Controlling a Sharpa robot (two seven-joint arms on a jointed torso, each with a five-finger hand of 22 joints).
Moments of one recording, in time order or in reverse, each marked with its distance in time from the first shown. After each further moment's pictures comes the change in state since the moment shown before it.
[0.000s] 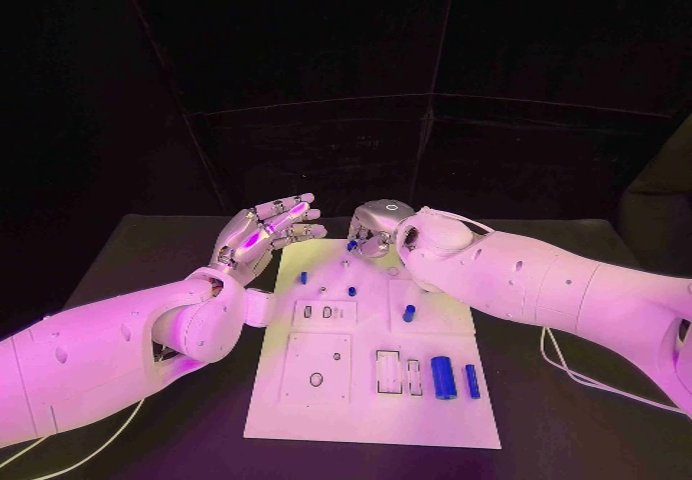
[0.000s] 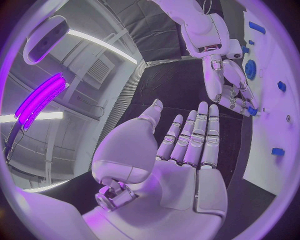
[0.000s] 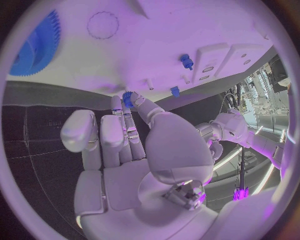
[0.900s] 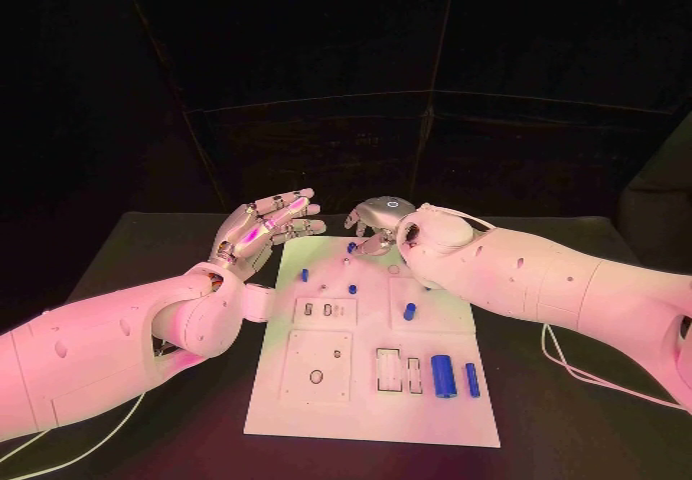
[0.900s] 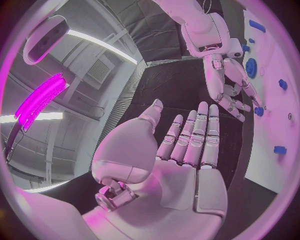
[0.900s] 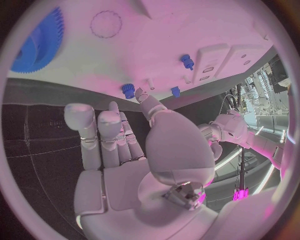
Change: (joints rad) left arm 0.004 -0.002 0.000 -0.002 0.000 0.000 -0.003; left_hand 0.000 0.000 0.000 0.000 0.000 0.000 0.000 0.000 0.000 0.000 0.000 0.000 0.000 0.000 0.000 0.000 -0.001 0.000 0.000 0.000 0.000 0.000; right arm 0.000 -0.009 0.000 0.009 -0.005 -0.001 -0.004; right_hand 0.009 -0.073 -0.121 0.068 -0.020 -0.306 0.040 -0.017 -0.011 -0.205 0.037 0.029 -0.007 -0.011 0.032 -0.109 -0.180 0.016 -0.078 0.037 -0.101 -0.161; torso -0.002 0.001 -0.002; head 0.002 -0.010
